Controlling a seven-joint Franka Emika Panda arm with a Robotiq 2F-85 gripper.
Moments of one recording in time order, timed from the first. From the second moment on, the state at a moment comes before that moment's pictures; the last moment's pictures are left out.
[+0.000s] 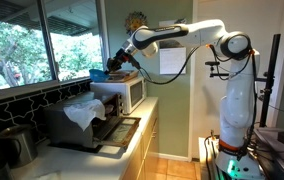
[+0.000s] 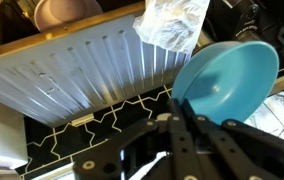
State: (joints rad) arm 0.04 -0.12 0.07 -1.83 0.42 2.50 -0.06
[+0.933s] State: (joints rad) arm -0.05 -0.02 -0.04 -1.83 0.27 2.48 0.35
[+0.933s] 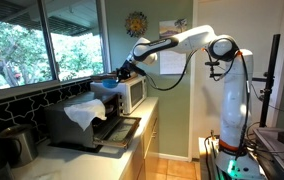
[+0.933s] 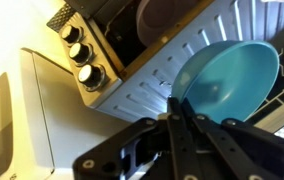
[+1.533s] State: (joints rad) arm -0.04 0.14 -0.04 -1.69 0.26 2.48 0.53
